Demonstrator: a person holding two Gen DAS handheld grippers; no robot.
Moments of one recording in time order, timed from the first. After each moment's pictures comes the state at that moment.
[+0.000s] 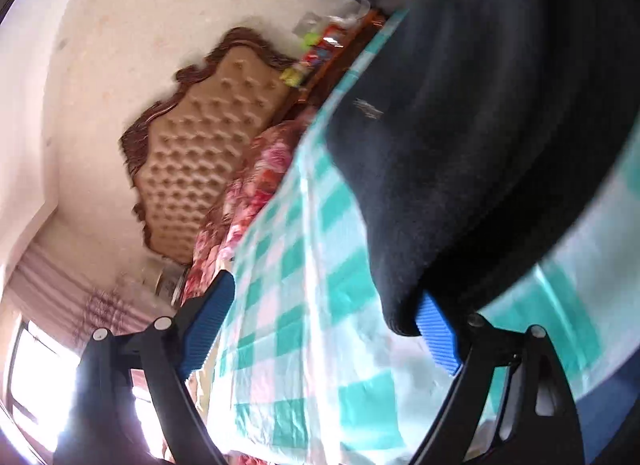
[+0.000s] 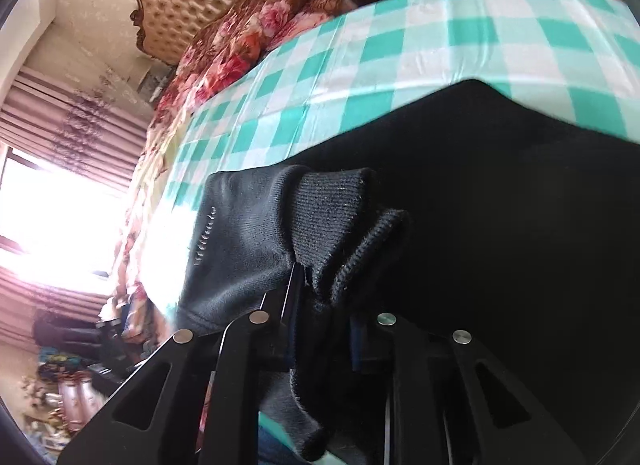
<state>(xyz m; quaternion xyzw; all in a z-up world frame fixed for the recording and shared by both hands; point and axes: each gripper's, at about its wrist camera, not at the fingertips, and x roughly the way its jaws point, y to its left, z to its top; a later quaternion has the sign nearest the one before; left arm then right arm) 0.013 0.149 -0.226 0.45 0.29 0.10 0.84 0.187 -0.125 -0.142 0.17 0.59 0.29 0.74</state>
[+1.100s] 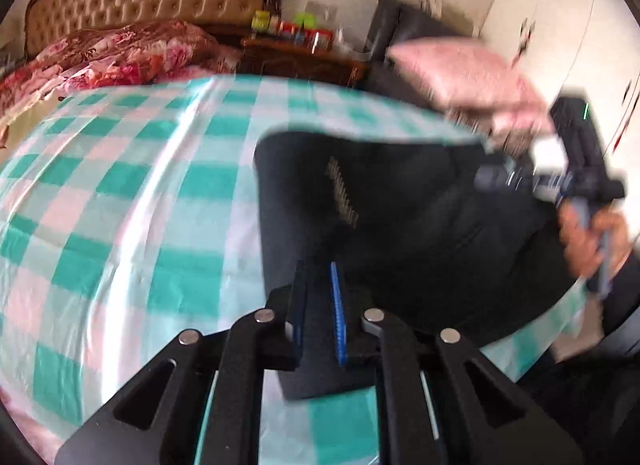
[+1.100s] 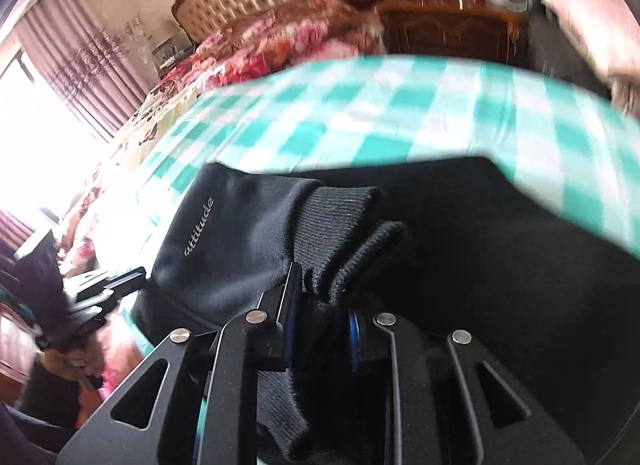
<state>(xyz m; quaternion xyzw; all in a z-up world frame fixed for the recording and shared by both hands) 0.055 0.243 -0.159 -0.11 0.38 -0.13 0.91 0.173 -0.099 -0.120 0.01 0.48 0.29 0.83</state>
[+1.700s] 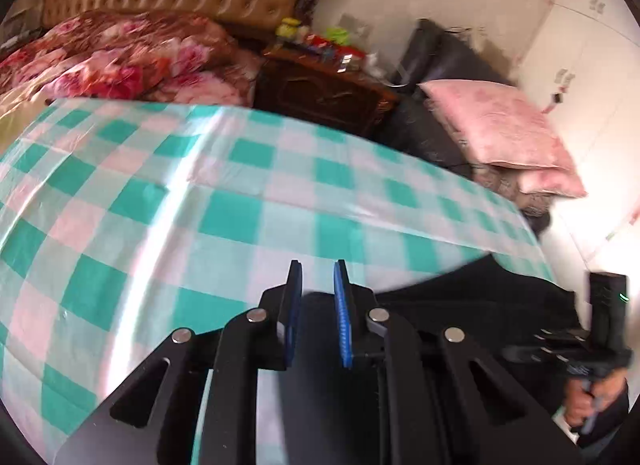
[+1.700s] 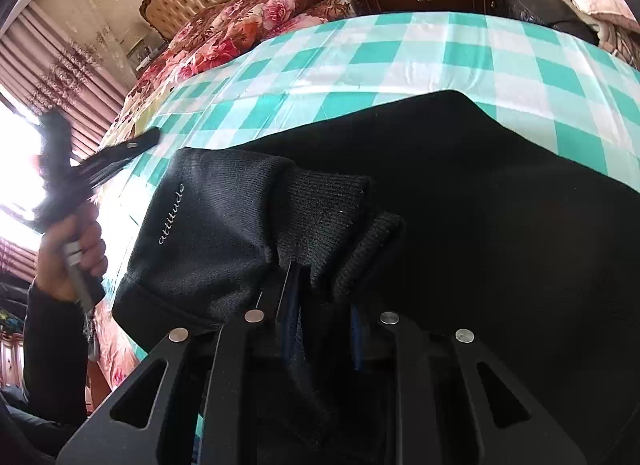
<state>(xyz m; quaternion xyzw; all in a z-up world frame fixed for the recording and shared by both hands) 0.188 0.246 -0.133 -0.15 0.38 -0.11 0.90 0.187 -0.116 -0.160 0.05 0.54 0.26 0.79</state>
